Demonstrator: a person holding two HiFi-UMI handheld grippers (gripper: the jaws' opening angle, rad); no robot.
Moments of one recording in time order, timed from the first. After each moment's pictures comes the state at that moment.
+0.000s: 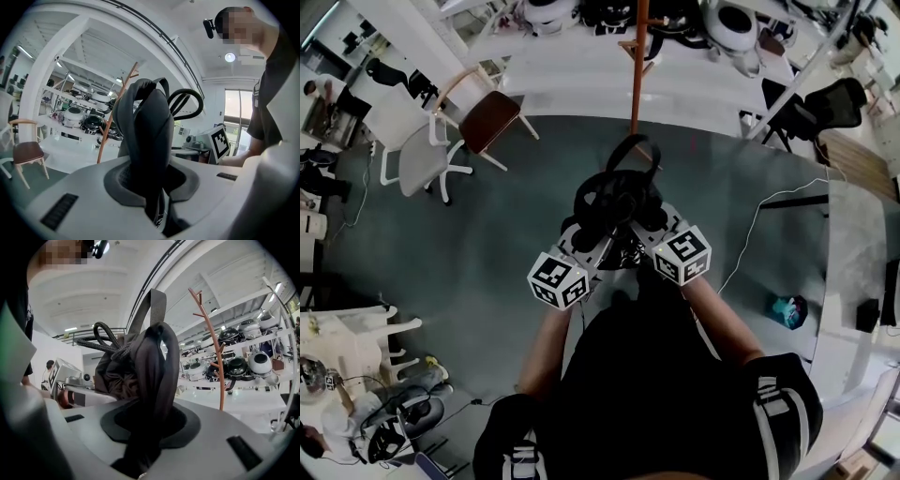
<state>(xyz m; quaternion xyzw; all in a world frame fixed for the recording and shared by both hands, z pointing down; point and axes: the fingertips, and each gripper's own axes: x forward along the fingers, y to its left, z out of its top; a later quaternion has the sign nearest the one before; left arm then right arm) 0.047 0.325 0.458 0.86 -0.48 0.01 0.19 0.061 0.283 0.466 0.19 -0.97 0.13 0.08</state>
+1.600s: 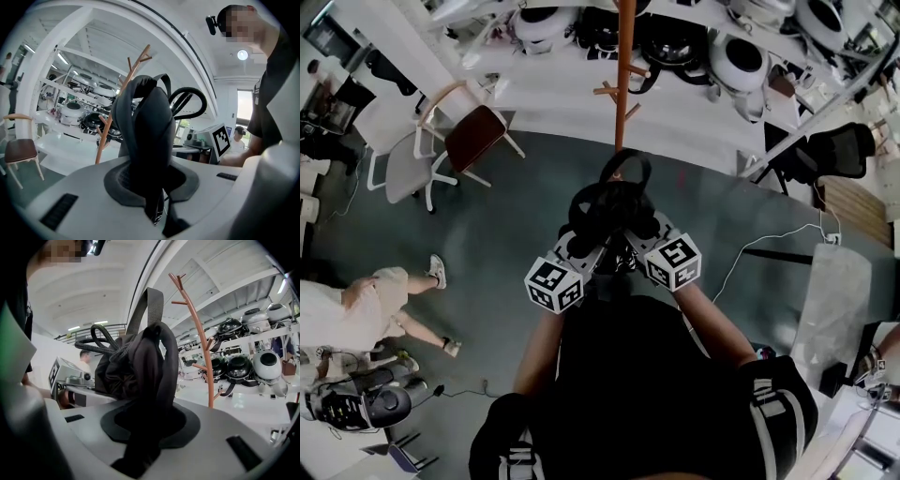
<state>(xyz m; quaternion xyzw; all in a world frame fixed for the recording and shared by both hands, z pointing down) 0.095 0.067 0.478 0.83 -0.52 0.00 0.21 0.105 0.025 0.486 0.14 -0.97 0.13 0.11</state>
